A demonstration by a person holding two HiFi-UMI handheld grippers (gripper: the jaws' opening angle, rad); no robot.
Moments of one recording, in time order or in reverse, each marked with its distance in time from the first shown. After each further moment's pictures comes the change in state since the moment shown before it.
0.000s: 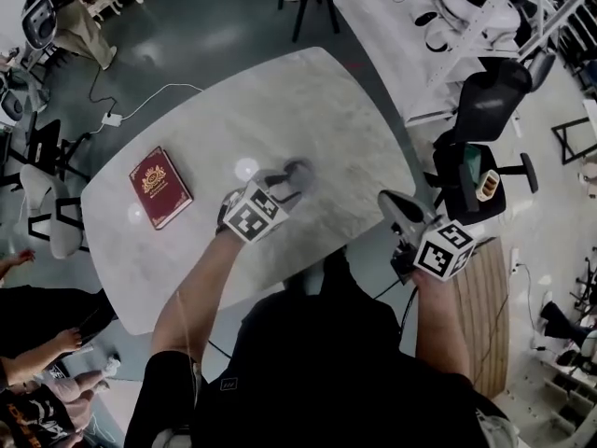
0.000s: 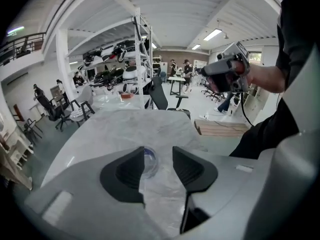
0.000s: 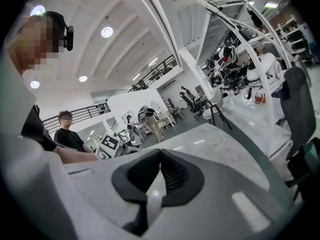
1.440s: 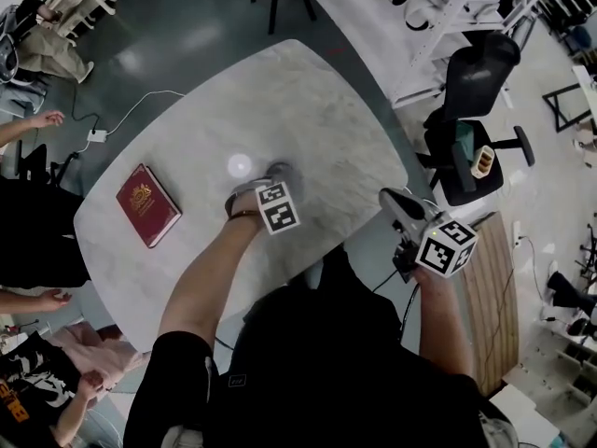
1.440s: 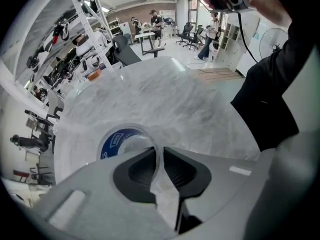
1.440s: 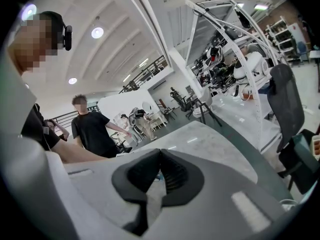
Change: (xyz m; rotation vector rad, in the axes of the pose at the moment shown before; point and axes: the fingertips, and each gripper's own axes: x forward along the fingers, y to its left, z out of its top) left arm 0.121 0.002 -0.077 0.423 0.448 -0.119; right arm -0.012 -0.046 -0.007 0.065 -0.005 -0.087
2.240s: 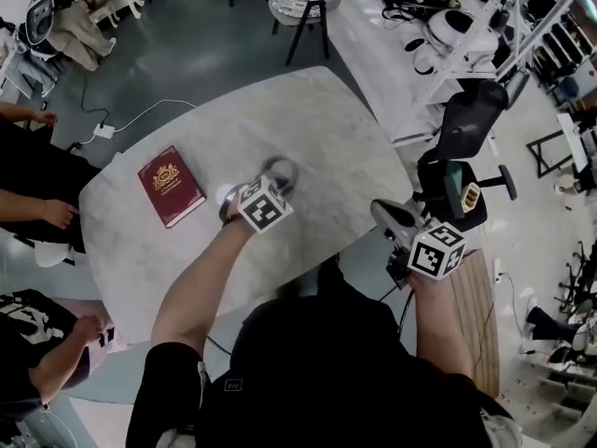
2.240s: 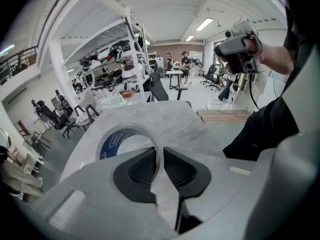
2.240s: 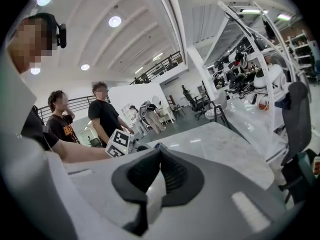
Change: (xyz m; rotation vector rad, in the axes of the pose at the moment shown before) left arm -0.165 -0.025 -0.058 -0.327 -0.381 0.174; right arm 0.007 0.156 -0.036 -0.156 0.051 0.053
